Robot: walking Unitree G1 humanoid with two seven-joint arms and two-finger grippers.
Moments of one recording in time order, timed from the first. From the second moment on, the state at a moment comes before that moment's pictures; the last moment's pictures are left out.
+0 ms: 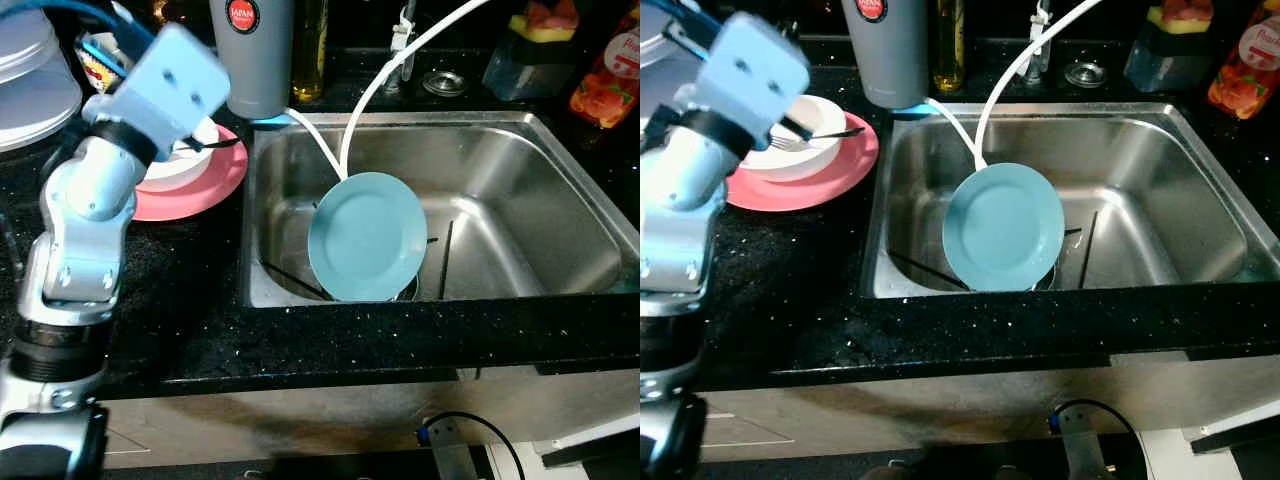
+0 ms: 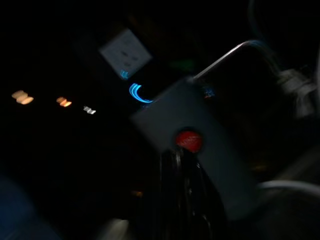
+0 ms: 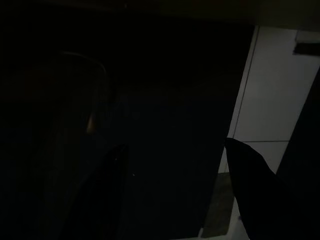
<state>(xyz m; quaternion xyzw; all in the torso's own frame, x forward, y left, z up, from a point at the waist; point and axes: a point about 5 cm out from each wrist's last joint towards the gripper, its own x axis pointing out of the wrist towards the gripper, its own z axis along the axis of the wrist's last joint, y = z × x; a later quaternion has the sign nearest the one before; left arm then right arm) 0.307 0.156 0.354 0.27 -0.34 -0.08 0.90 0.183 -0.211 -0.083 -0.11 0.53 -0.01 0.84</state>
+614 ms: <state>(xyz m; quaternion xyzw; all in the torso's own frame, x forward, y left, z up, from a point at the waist) 0.267 0.099 0.366 -0.05 -0.35 -0.40 0.85 0.176 -0.215 -0.085 -0.11 0.53 -0.02 0.84</state>
